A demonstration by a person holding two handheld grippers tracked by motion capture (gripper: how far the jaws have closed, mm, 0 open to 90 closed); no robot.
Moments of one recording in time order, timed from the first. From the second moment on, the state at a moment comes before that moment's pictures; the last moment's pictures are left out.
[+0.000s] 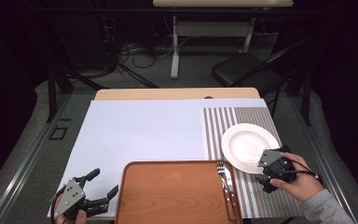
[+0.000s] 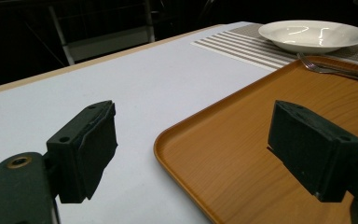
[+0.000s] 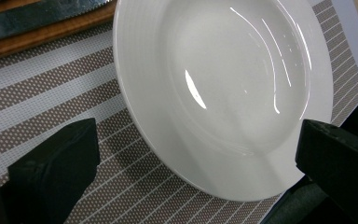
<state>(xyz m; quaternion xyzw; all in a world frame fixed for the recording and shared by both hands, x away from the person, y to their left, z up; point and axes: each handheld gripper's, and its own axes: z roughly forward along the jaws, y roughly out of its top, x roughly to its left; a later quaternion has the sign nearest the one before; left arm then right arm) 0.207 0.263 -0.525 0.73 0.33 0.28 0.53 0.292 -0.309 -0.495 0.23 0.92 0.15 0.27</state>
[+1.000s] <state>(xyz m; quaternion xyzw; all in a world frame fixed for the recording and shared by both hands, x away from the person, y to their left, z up) 0.207 0.264 -0.525 0.73 0.33 0.28 0.52 0.312 -0.310 -0.535 0.21 0.93 0.12 0.28</state>
